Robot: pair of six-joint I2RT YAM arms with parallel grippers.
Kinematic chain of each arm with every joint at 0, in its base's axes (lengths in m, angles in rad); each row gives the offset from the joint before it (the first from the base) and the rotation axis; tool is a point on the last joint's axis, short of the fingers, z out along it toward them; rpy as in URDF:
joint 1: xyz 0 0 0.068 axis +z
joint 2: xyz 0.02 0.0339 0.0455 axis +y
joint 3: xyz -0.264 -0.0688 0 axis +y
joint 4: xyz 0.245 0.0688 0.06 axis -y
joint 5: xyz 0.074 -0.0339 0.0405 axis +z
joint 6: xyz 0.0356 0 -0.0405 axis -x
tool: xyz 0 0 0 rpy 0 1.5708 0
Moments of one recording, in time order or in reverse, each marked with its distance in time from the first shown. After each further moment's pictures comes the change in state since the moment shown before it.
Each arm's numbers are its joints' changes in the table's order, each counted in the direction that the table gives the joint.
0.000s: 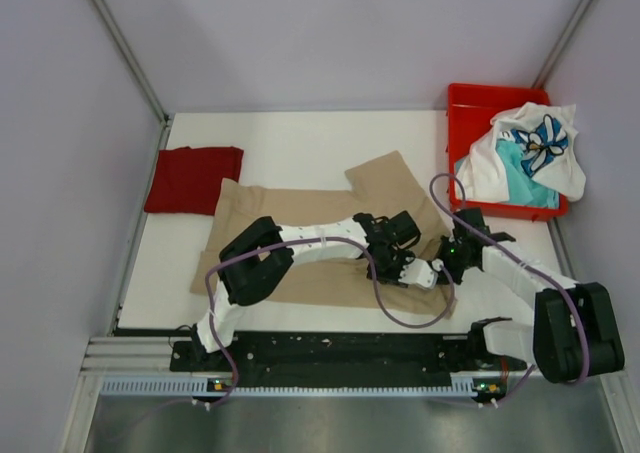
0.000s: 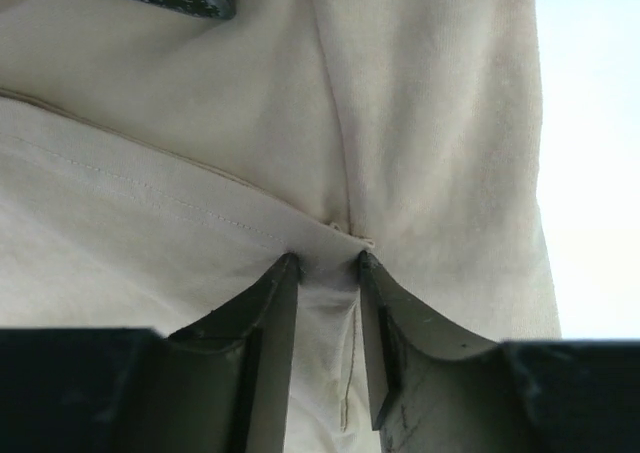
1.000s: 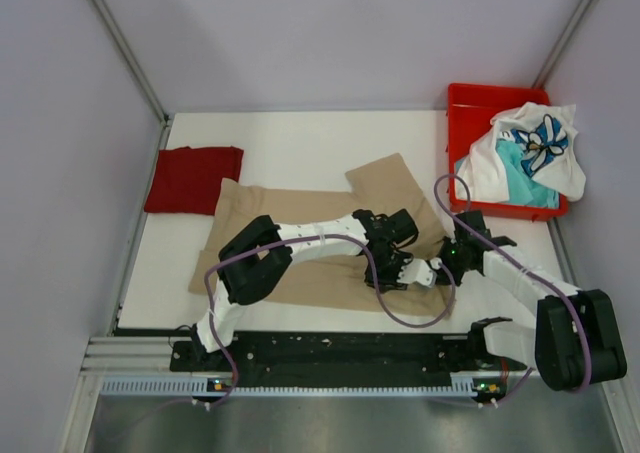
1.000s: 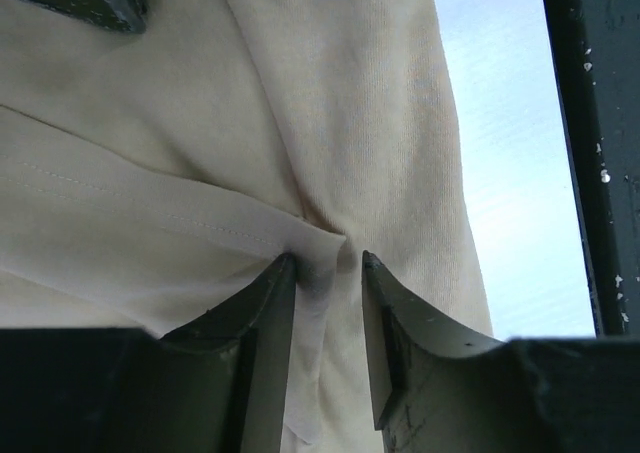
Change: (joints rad) left arm 0.012 -0.001 -0.023 -0.102 -0.146 0.039; right arm 0.000 -0.045 0.036 0.029 -0.027 -0.080
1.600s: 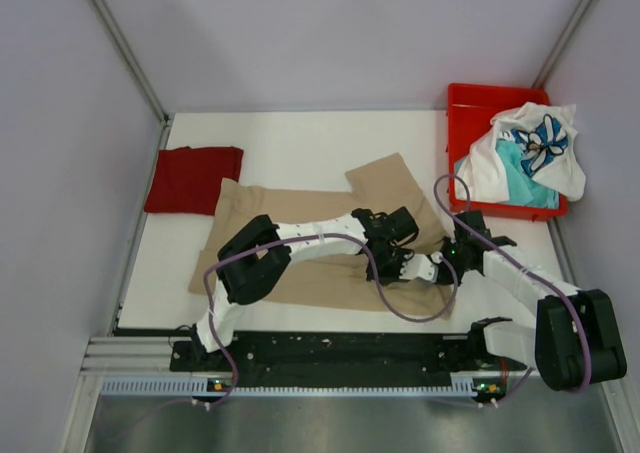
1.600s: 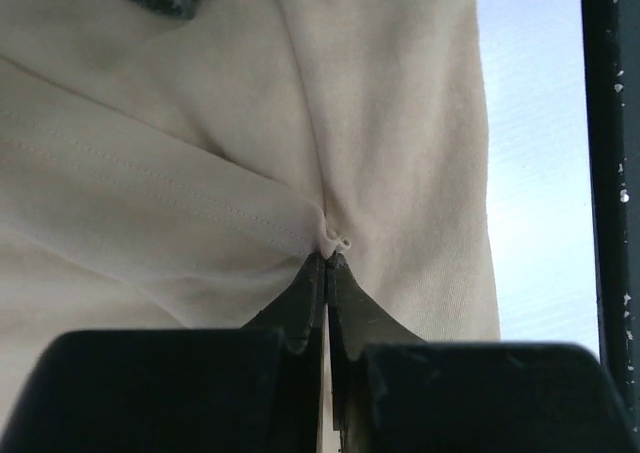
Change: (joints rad) left arm 0.008 -0.002 0.000 0.035 0.032 0.060; right arm 0.000 0.000 0.000 0.000 0.000 0.005
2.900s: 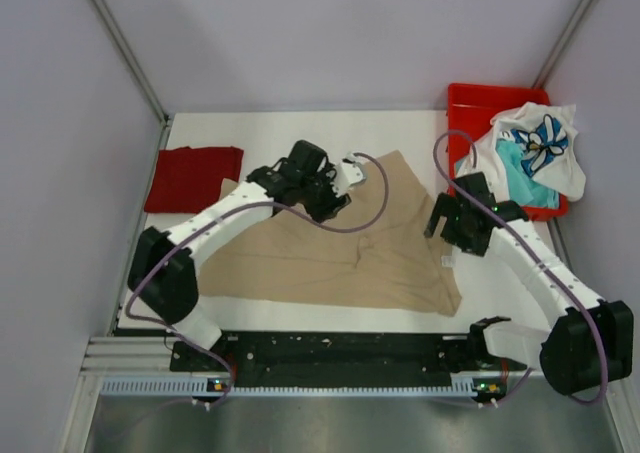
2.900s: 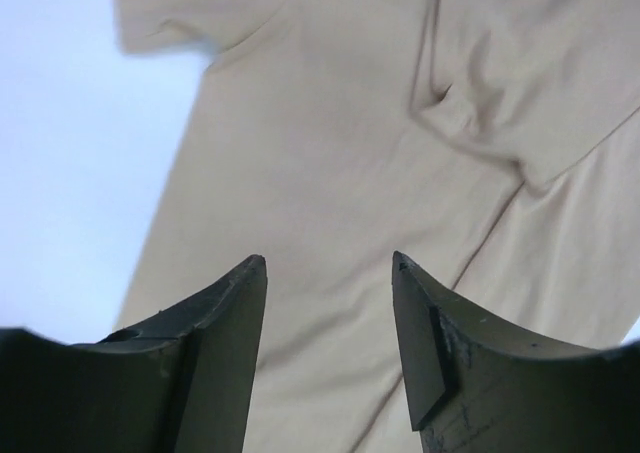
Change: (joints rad) left arm 0.412 -0.388 0.205 0.179 0.139 0.301; right arm 0.067 -0.002 -0.295 -0.256 -0.315 0.062
